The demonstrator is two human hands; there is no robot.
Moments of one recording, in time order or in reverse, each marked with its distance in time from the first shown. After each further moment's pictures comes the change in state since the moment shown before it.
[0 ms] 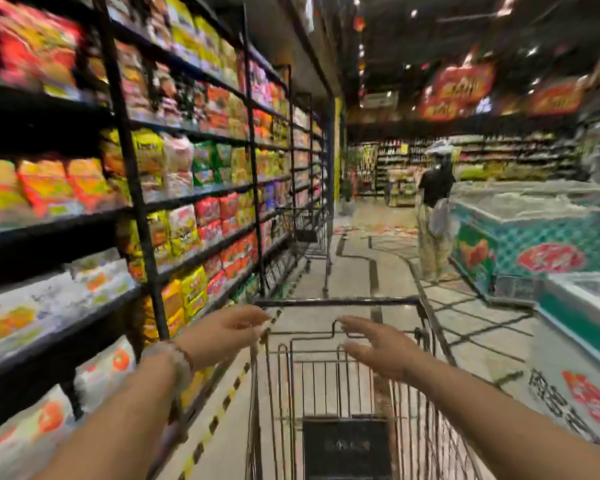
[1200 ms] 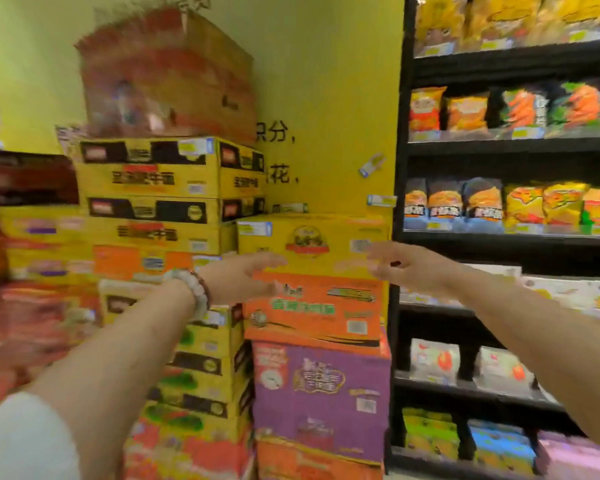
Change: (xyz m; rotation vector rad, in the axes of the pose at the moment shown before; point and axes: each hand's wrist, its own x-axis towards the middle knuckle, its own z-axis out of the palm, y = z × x) left_hand -0.863 0.290 0.018 0.464 0.828 -1.183; right_hand -0.490 -0.520 0.082 0.177 -0.701 -1.386
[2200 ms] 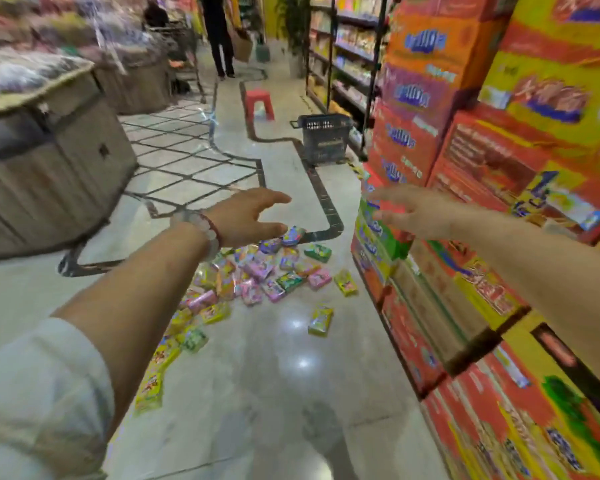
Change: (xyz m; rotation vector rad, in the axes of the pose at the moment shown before) left_hand -0.380 -0.594 -0.082 0.049 0.249 -1.084; right_hand 0.360 -0.531 0.601 0.019 -0.720 -0.905
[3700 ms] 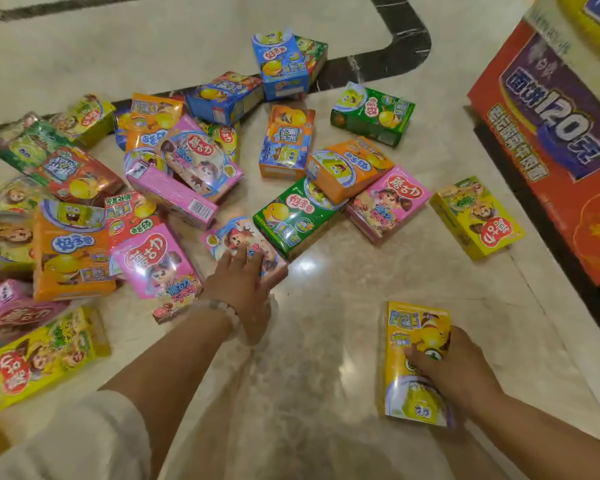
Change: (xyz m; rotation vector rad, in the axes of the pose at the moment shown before) left_hand 0.481 -0.636 0.738 0.082 -0.408 -0.475; right_hand 0.485 0.394 0.837 0.522 -0.131 0.944
